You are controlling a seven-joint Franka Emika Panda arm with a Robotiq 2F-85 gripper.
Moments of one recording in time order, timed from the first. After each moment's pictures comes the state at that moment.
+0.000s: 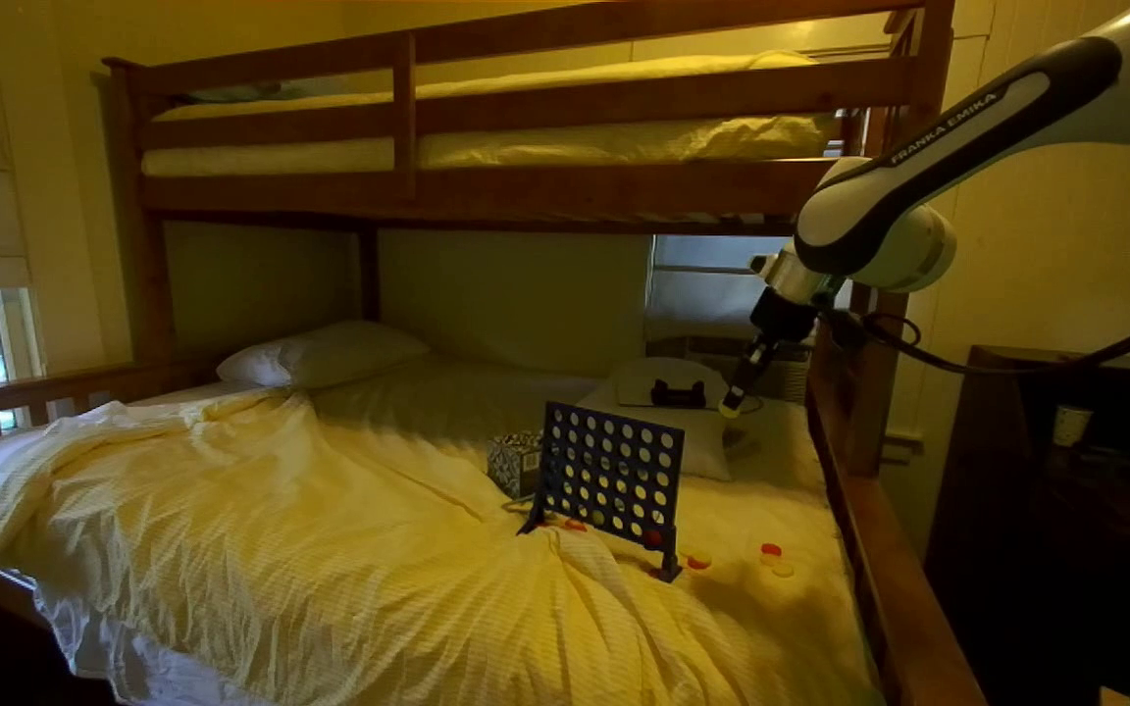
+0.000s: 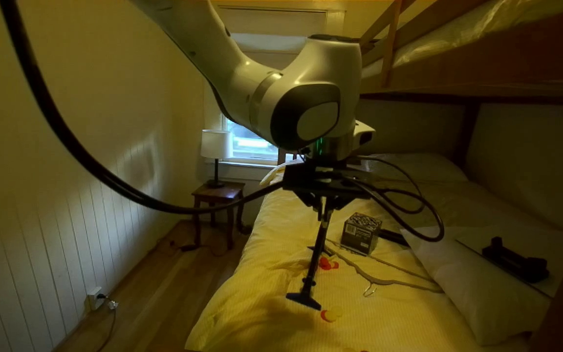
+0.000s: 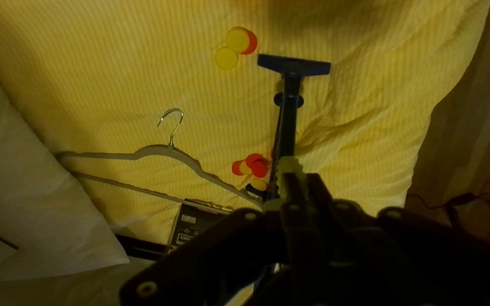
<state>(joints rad) -0.05 -0.24 -0.18 -2.45 0.18 2.58 -0.65</state>
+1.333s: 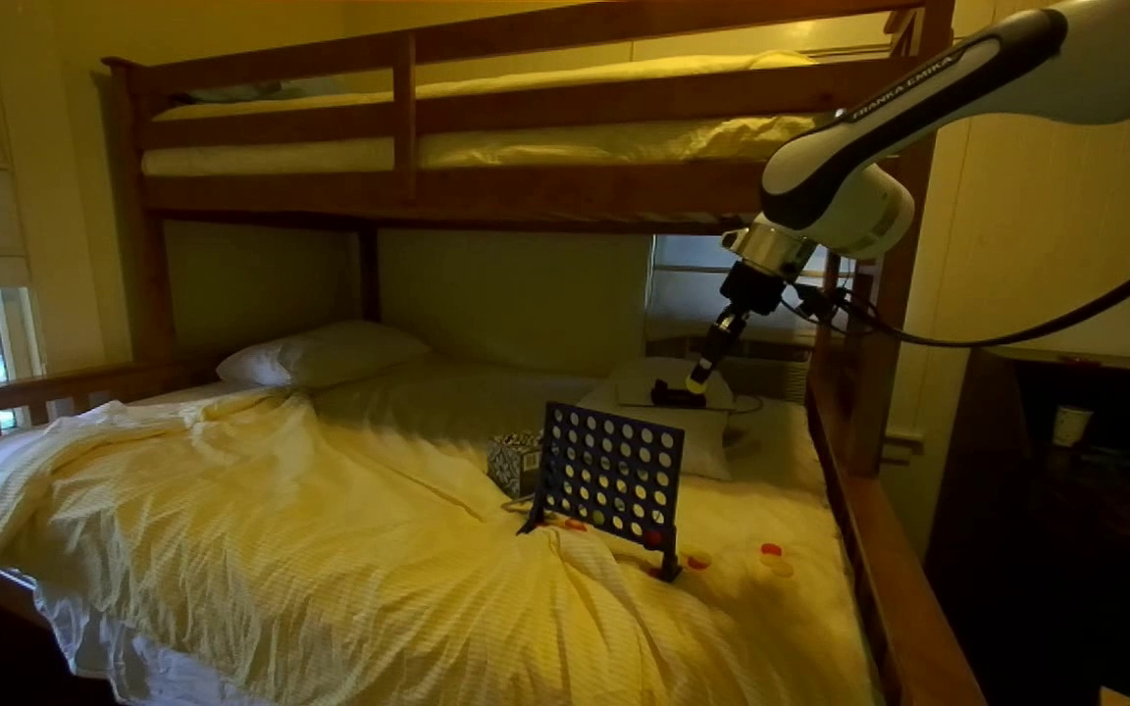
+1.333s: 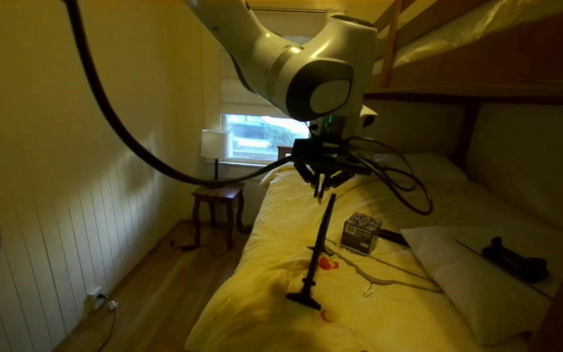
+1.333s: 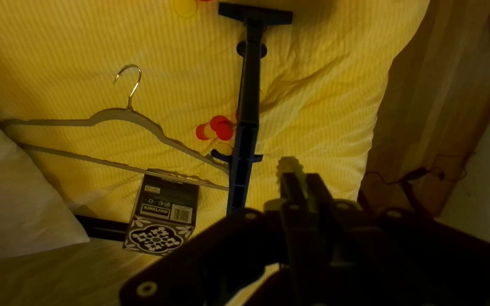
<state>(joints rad) 0.01 -0.16 -0.21 -2.27 0.32 2.42 -0.72</state>
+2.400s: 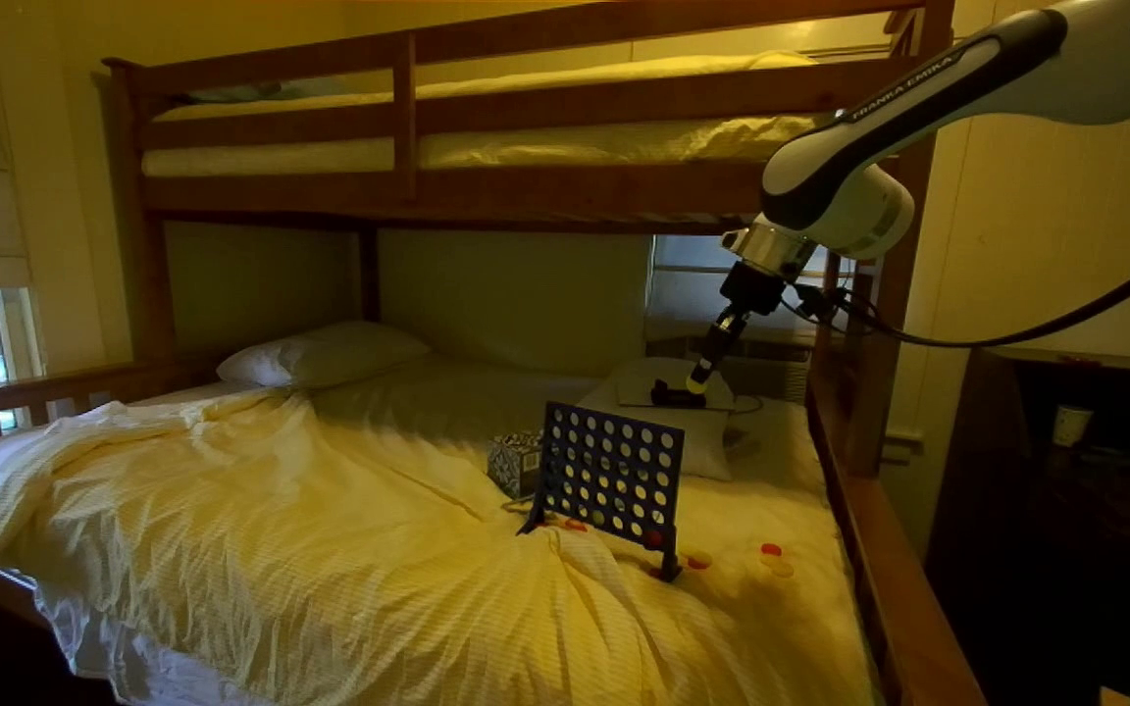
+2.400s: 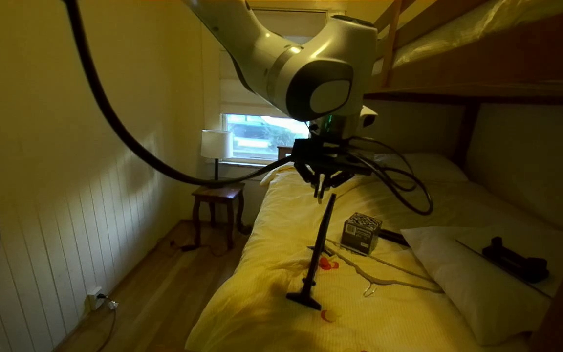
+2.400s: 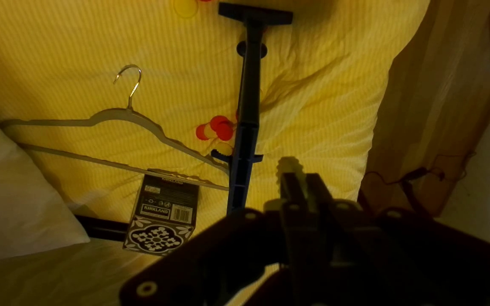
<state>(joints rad) 0.01 -0.16 -0.21 -2.27 0.32 2.42 -0.72</state>
